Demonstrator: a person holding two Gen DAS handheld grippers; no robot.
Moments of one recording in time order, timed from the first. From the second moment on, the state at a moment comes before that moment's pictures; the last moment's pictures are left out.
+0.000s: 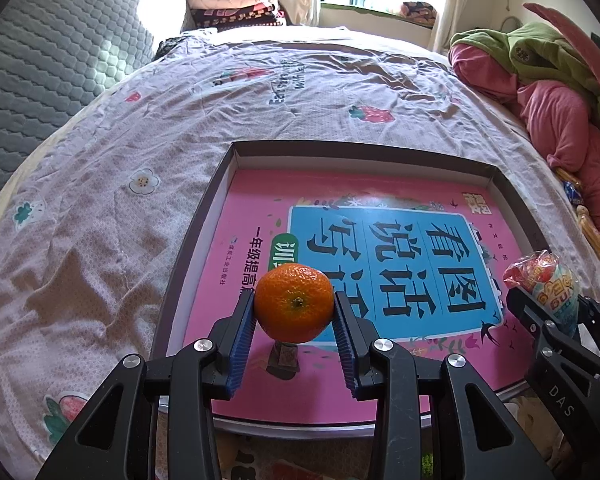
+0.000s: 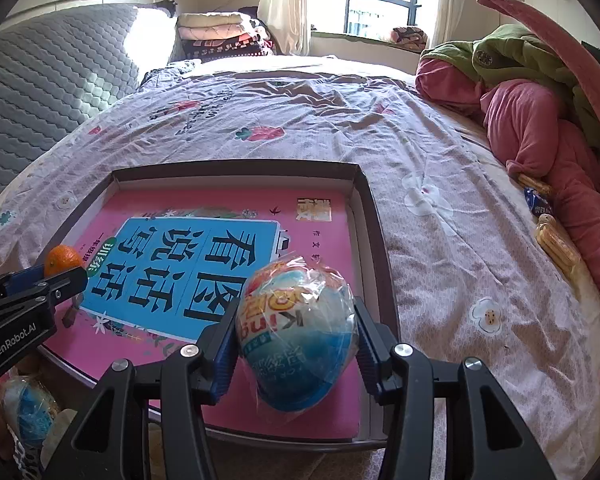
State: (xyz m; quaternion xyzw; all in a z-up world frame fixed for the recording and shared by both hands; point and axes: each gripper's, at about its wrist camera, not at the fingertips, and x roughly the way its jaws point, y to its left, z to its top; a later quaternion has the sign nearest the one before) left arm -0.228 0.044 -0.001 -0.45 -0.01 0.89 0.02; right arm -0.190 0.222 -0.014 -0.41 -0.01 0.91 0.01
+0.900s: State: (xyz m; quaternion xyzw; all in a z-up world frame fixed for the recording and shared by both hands) left arm -0.239 0.045 -0.014 -0.49 -0.02 0.87 0.04; right arm -0.193 0.225 -0.022 -0.42 -0.01 0.91 0.02
